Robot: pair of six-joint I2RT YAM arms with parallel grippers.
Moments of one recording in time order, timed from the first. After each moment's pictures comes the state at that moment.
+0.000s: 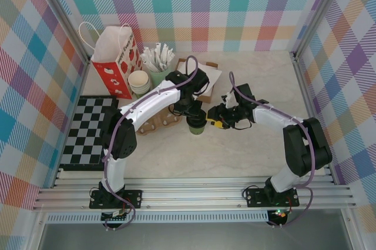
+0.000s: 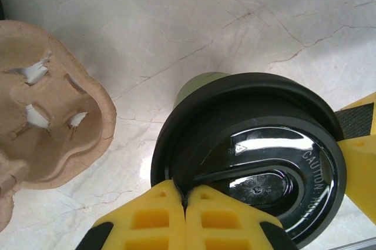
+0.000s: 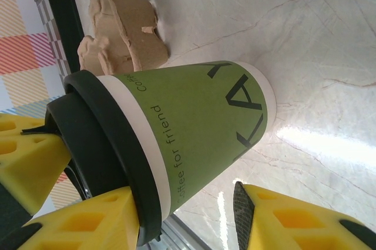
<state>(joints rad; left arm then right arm) -0.76 2.01 1.85 -1.23 -0.01 -0.47 0.37 1.60 0.91 -0.34 -0.76 0.74</state>
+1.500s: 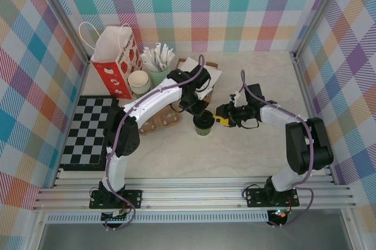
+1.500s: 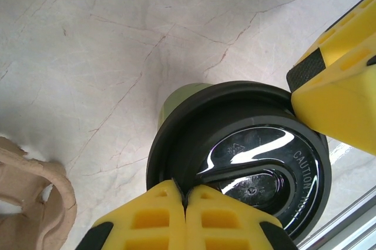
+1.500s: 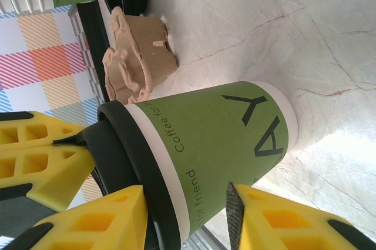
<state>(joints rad) -0.74 2.05 1.90 -1.16 0.15 -0.13 0.25 1.61 0.88 -0.31 -0.89 0.71</state>
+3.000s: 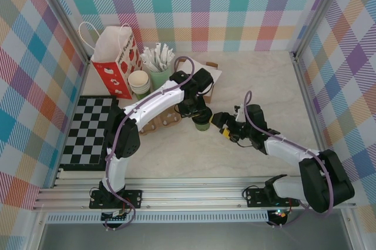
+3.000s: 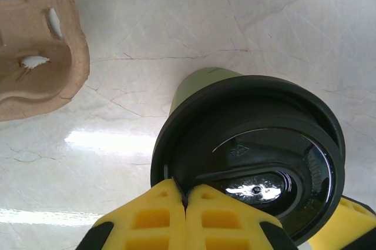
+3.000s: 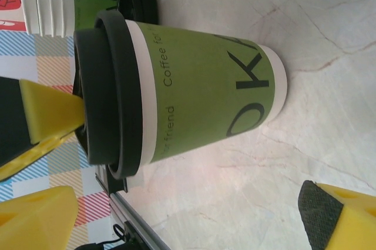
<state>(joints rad) -0.78 2.04 1.92 -1.24 0.00 -1.02 0.40 1.26 0.46 0.19 -0.58 1.01</state>
